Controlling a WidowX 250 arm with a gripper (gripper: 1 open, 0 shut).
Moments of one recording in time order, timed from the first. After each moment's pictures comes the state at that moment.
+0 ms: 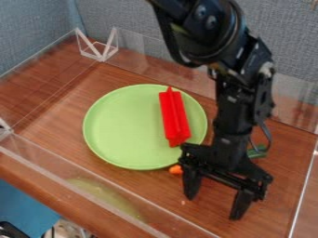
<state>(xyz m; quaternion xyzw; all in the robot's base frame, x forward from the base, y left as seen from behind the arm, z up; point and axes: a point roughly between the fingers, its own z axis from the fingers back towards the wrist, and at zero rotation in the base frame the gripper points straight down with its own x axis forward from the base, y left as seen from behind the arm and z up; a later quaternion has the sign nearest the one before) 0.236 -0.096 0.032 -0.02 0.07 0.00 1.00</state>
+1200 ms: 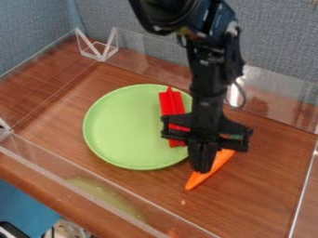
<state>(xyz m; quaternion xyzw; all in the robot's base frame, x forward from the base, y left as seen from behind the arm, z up) 0.265 -0.064 0.051 -0.04 0.03 0.12 0.99</state>
